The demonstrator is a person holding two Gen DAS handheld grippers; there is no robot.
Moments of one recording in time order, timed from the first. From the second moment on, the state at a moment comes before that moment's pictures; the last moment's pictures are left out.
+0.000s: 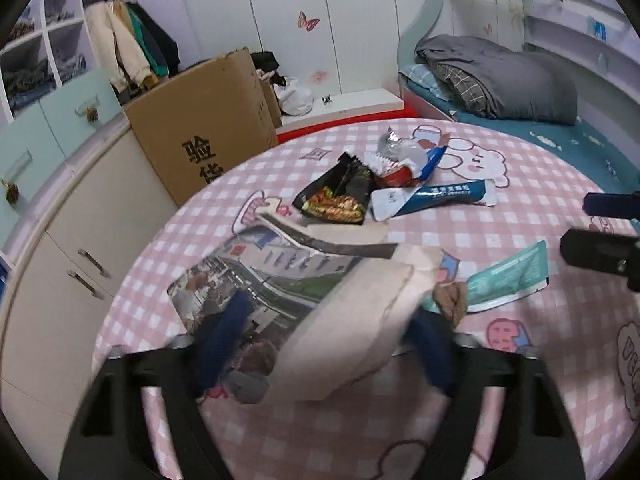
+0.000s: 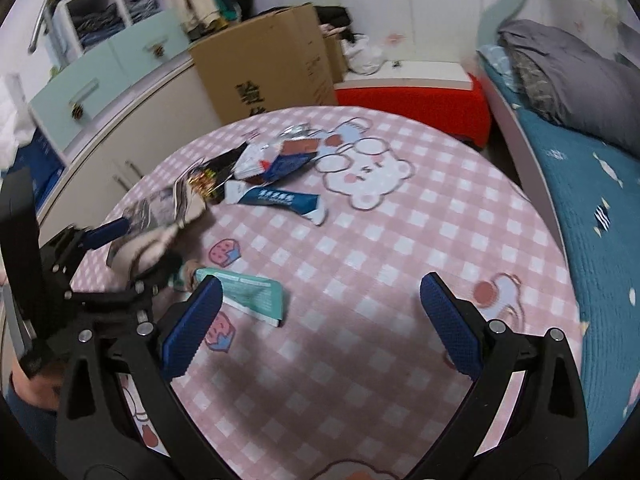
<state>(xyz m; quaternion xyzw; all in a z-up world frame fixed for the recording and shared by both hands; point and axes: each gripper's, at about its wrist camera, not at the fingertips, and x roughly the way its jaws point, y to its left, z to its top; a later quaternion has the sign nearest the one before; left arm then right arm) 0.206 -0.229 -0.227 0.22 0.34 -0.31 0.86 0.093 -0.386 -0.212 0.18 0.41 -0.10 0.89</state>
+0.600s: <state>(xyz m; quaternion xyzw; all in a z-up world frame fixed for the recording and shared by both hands) 0.208 -0.134 -0.184 0.02 0.30 -0.31 0.90 0.138 -0.317 -0.227 0.05 0.46 0.07 0.89</state>
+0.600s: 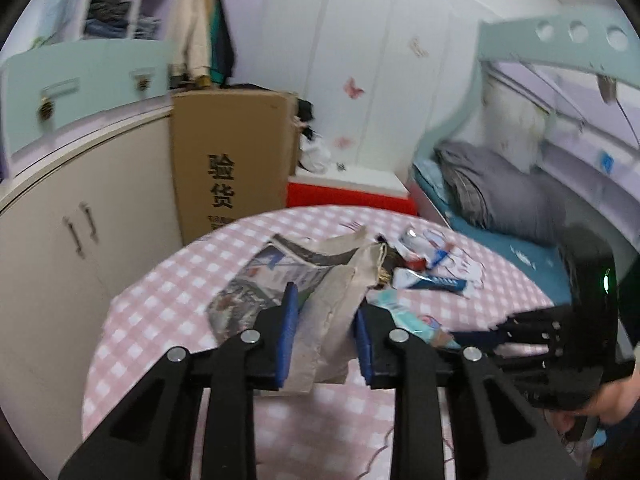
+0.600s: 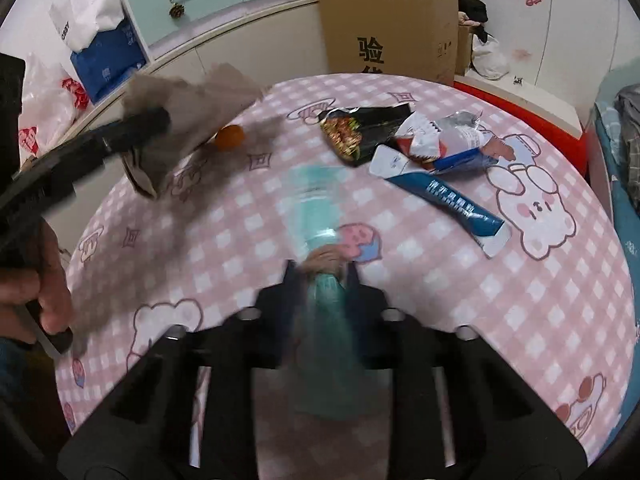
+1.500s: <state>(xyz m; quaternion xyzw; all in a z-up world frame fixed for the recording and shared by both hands) 0.192 -0.040 -0.174 -0.11 0.29 -0.32 0.89 0.100 -0.282 -0.191 0.13 0.42 0.07 0.90</state>
